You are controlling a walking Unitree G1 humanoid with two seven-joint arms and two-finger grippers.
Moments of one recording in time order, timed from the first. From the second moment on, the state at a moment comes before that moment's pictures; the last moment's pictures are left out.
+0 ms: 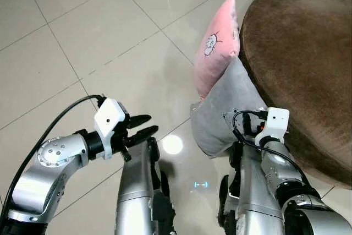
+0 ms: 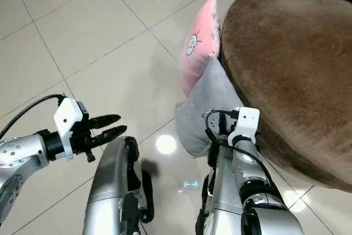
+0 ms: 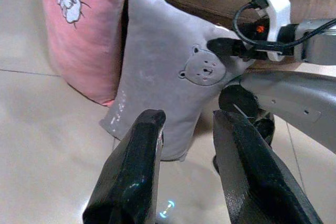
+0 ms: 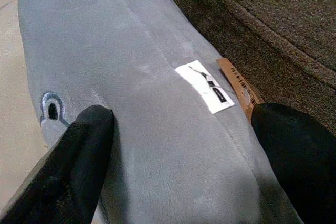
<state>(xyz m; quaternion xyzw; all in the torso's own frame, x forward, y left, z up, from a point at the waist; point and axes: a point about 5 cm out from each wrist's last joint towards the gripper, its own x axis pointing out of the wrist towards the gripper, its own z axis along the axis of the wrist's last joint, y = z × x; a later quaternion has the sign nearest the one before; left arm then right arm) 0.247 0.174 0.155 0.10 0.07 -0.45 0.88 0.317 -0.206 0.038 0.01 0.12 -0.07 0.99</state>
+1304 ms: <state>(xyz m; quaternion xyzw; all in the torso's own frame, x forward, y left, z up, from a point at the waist) 0.250 0.172 0.158 0.10 0.07 -0.46 0.88 0.317 -0.183 0.031 -0.01 0.14 -0.02 0.99</state>
